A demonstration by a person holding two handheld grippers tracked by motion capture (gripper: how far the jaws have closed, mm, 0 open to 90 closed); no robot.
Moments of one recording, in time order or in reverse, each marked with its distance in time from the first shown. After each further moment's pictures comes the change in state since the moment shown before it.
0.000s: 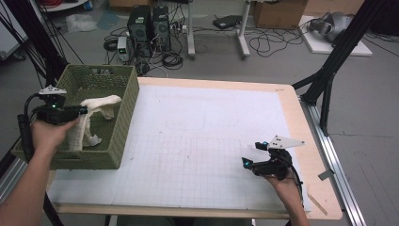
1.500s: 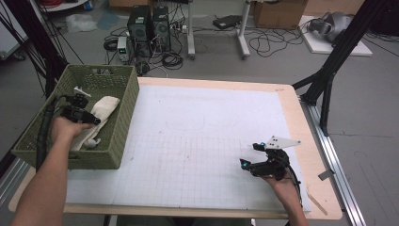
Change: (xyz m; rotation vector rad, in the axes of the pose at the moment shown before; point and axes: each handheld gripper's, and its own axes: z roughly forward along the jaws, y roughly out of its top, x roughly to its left) left arm 0.002 -0.006 0.078 0.426 0.037 -0.054; right arm 0.002 -0.001 0.006 0.025 0.015 -0.005
